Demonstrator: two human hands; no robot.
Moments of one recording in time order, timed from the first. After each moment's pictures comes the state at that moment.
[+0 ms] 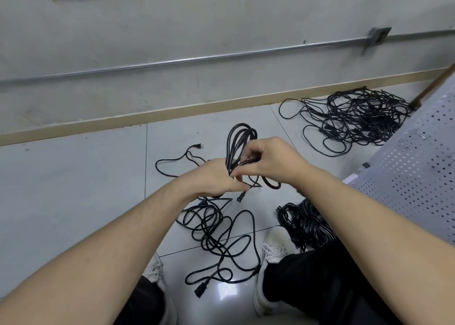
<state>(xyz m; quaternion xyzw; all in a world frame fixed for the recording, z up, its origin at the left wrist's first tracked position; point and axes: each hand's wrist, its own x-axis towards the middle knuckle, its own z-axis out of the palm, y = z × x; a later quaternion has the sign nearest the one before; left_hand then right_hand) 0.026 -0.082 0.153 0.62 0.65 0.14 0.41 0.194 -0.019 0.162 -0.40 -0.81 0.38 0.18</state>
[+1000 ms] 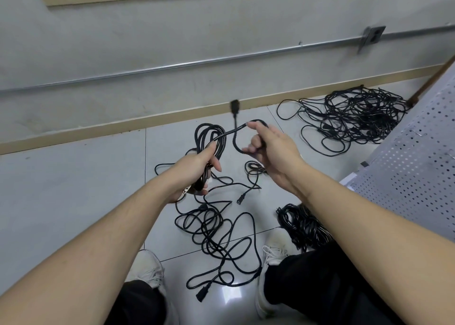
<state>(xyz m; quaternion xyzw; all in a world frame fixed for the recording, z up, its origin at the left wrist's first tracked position) 0.004 -0.086 0.168 0.39 0.69 0.32 0.51 0.179 -0.011 0.160 -0.41 -0.39 0.69 0.44</state>
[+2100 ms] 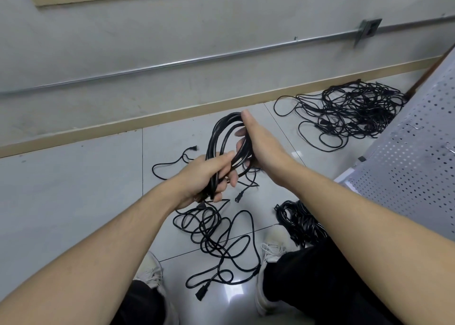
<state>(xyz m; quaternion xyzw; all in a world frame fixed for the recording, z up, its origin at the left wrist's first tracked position) 0.027 -0.091 0.158 0.46 0.52 0.36 0.63 0.180 -0.013 0.168 -0.50 -0.57 0.58 0.30</state>
